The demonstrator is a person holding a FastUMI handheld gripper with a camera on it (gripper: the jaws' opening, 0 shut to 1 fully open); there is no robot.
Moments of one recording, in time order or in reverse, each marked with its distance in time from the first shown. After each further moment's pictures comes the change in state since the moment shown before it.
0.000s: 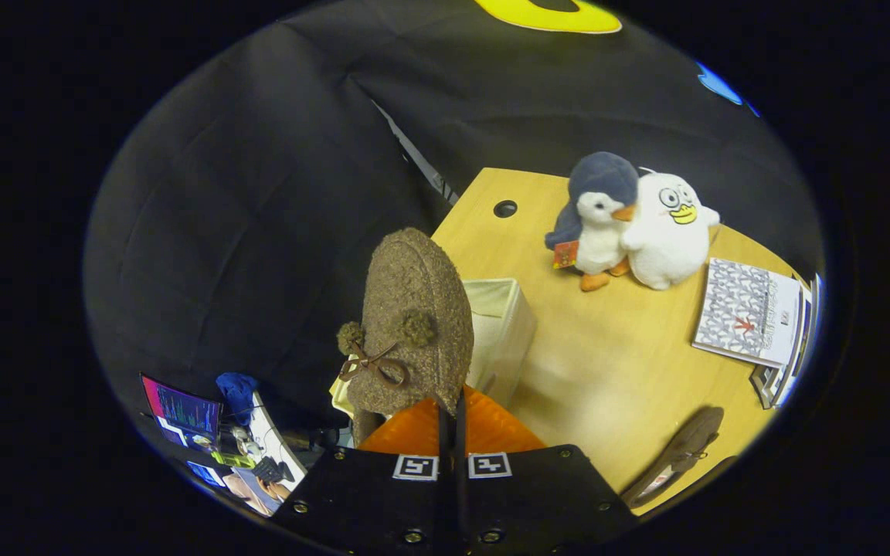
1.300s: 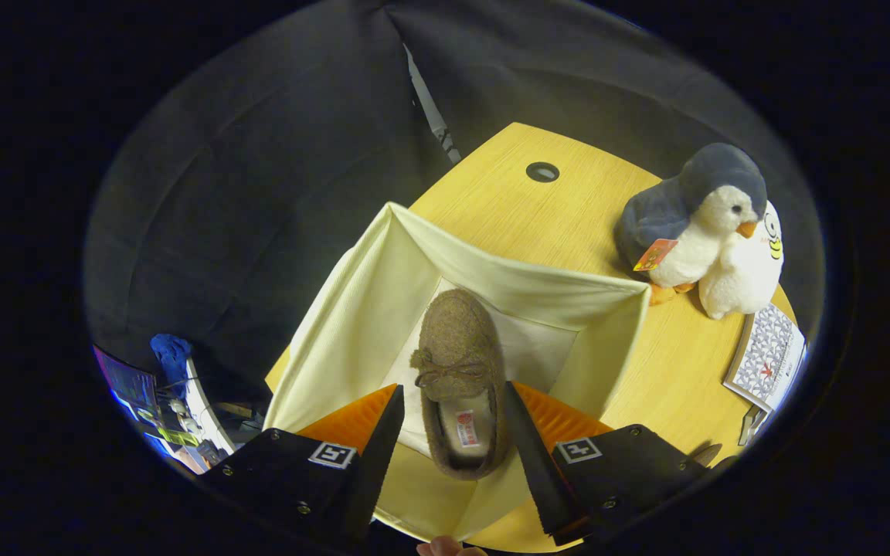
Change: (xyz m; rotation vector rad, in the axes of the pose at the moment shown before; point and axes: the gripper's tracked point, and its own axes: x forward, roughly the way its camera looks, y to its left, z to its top) arm 0.116 0.018 -0.004 -0.114 0.095 -0.132
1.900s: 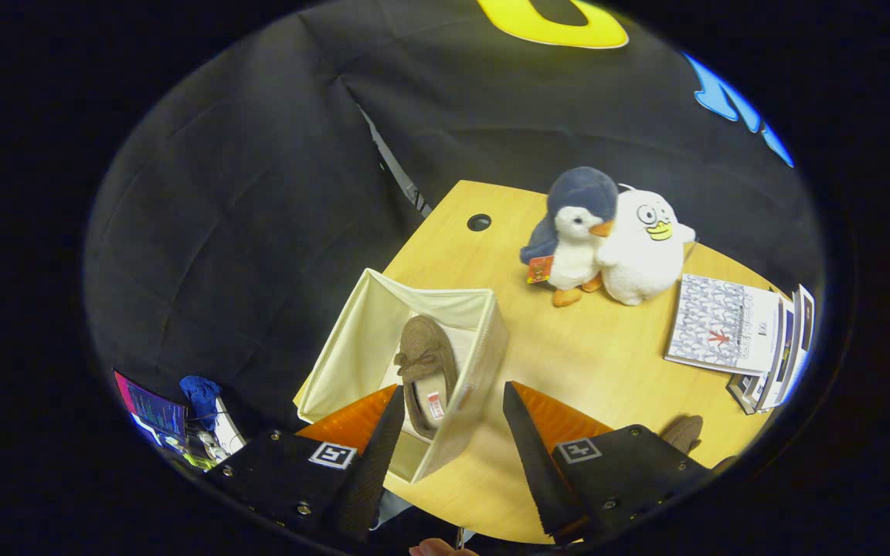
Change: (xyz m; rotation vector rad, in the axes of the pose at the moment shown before) arm -0.134 -0.077 -0.028 0.149 -0.200 -0.019
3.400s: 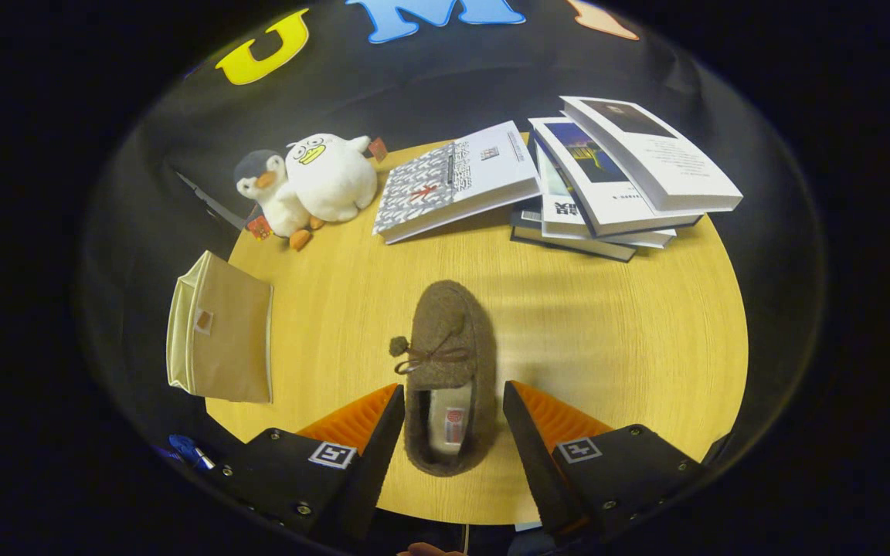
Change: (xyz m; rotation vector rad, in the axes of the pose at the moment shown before) arm -0.079 -0.293 -0.224 0.424 0.010 -0.303
